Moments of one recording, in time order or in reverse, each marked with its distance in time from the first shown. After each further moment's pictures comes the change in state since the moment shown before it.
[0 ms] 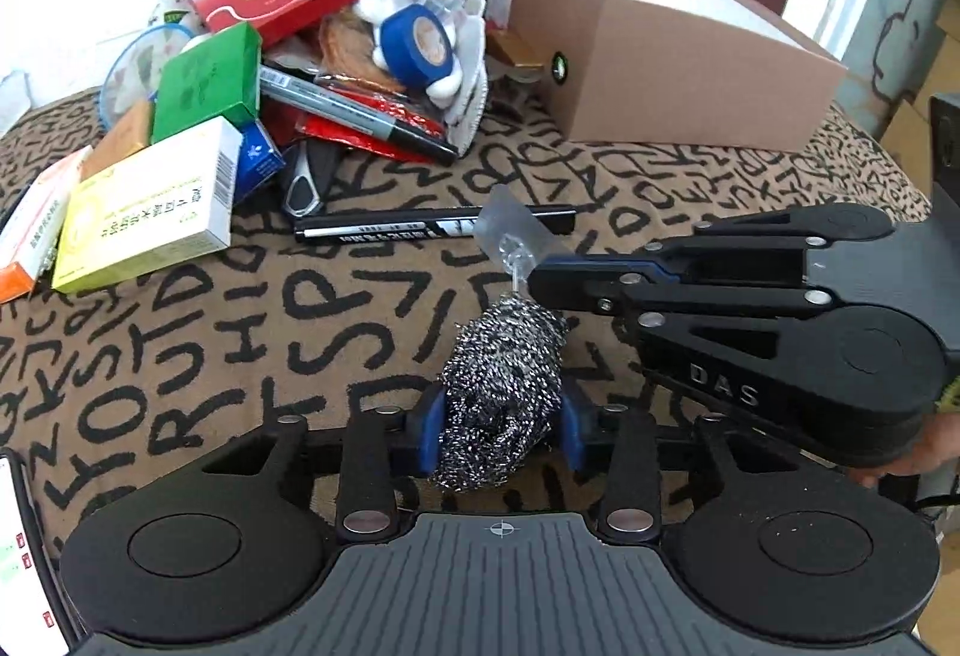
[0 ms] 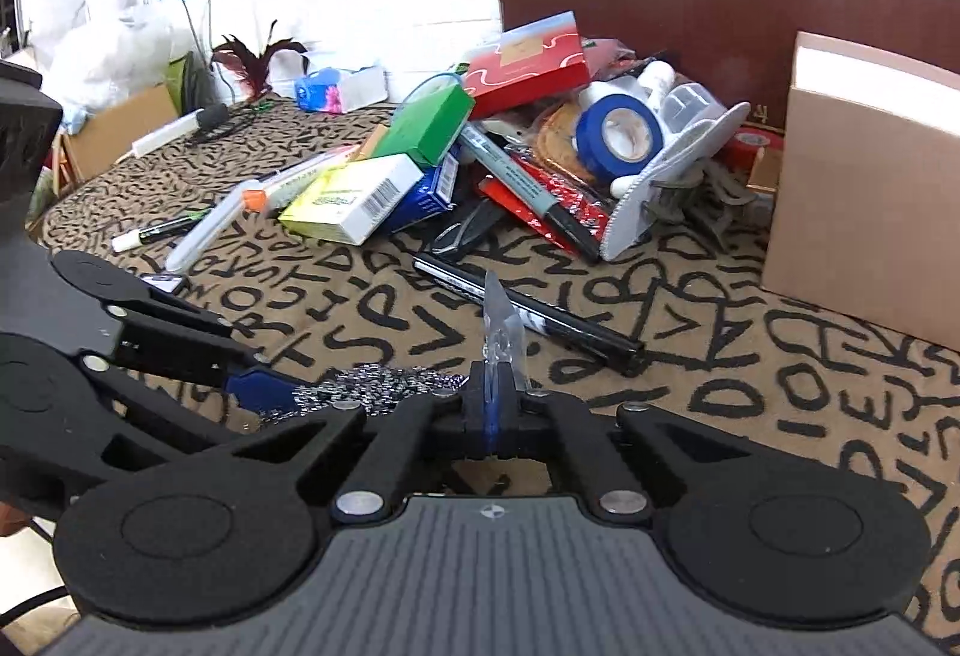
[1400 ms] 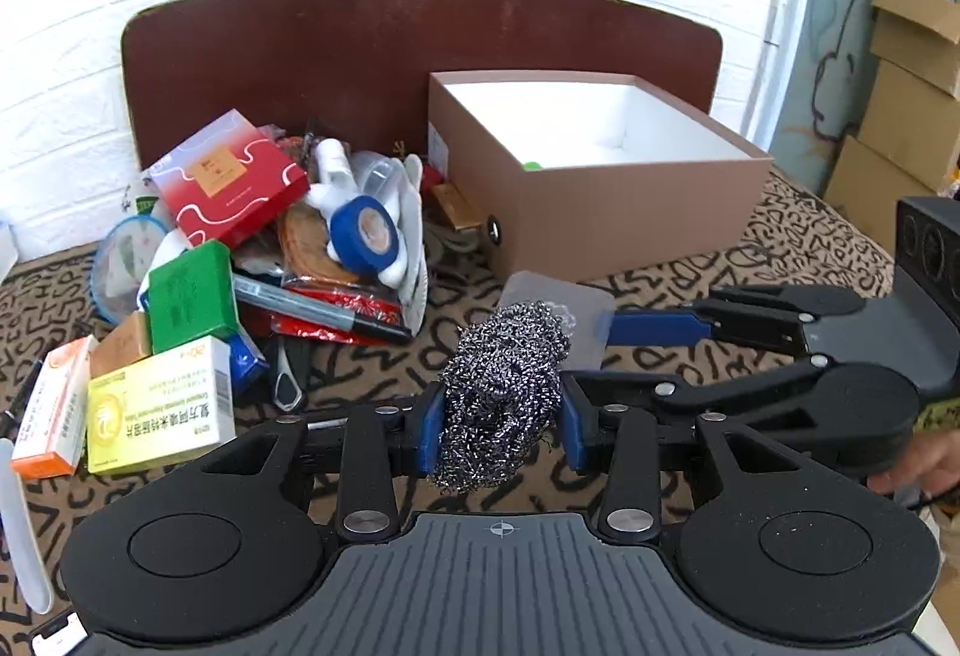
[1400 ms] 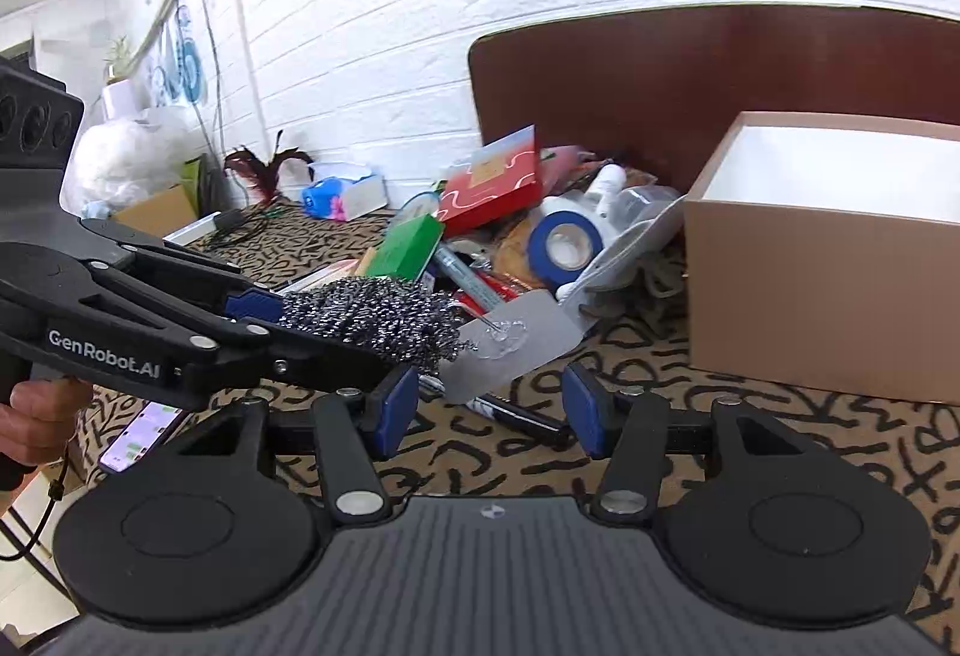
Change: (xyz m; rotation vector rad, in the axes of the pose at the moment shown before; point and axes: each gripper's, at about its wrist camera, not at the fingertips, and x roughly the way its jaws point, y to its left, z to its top) left arm -0.056 -0.021 0.051 0.130 -0.180 -0.051; right arm -0.054 -0.039 0.010 0.071 -0.179 0.052
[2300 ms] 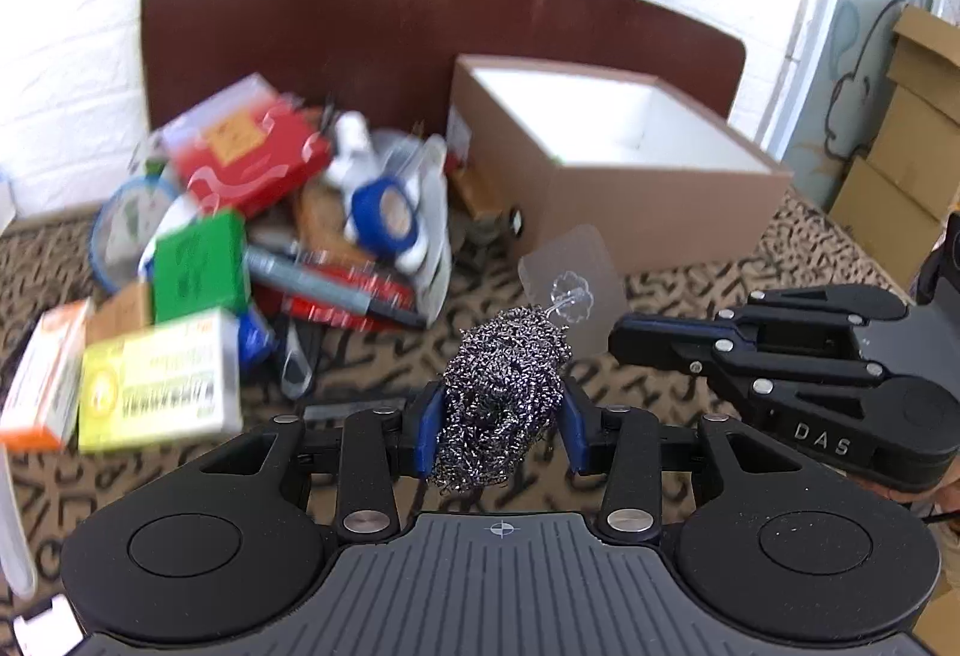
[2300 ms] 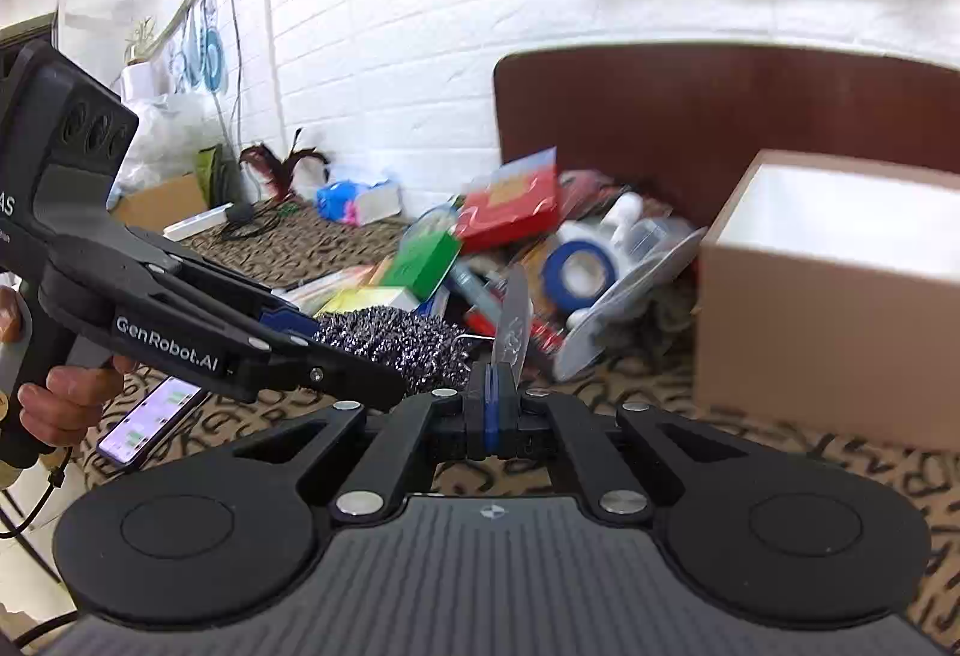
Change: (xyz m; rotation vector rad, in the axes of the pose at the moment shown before) left arm 0.008 0.017 0.010 -0.066 0.010 -0.020; right arm -0.010 0.006 0.013 -0.079 -0.041 -0.026
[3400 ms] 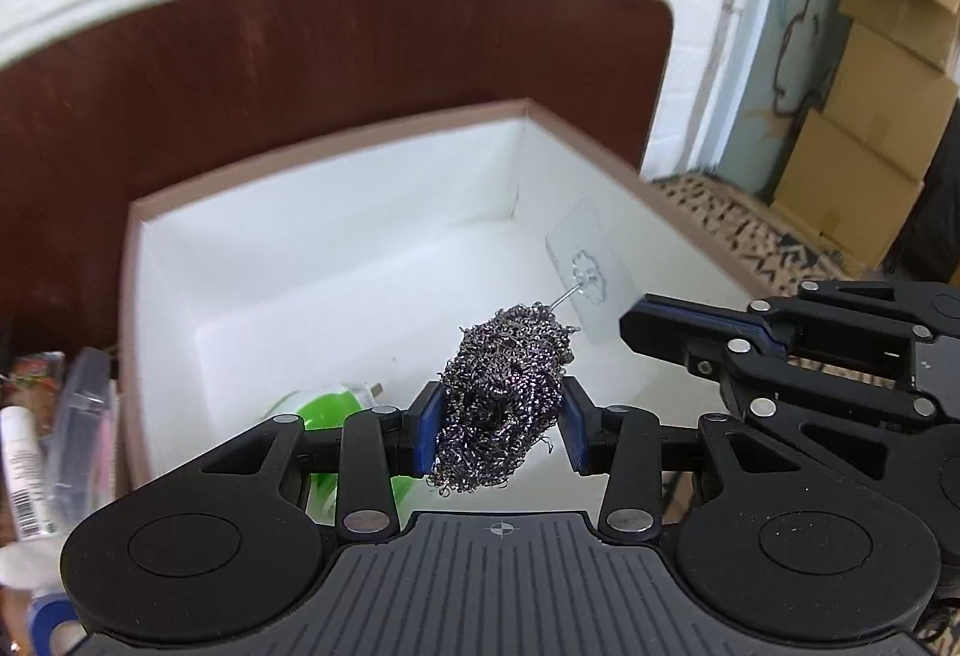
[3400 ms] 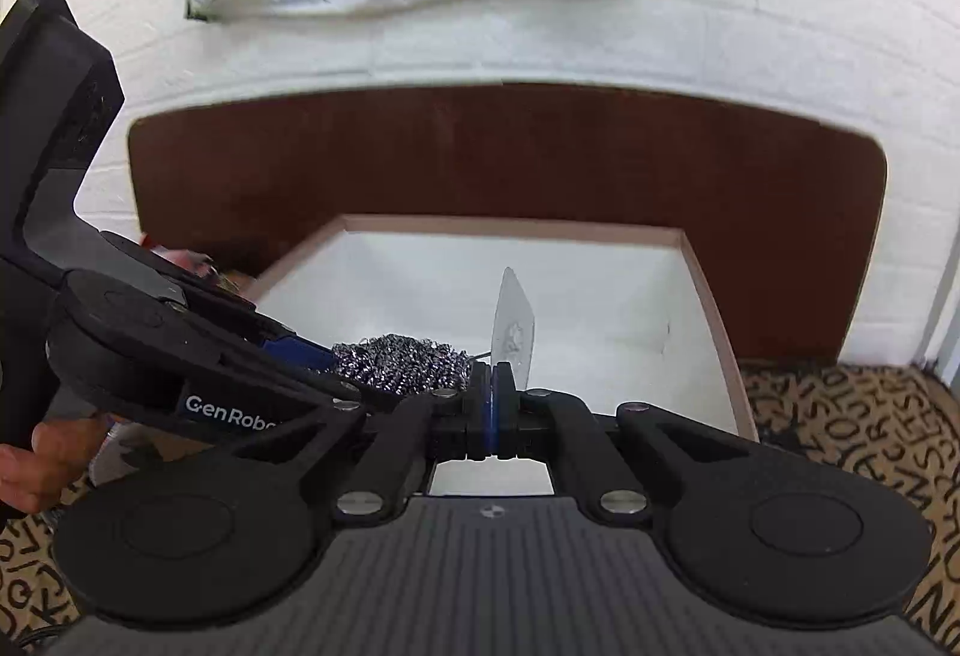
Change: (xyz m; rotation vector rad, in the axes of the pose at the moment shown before) left arm 0.241 -0.133 0.176 0.185 0.102 -0.124; right arm -0.006 -0.223 0.050 0.110 0.022 -0.476
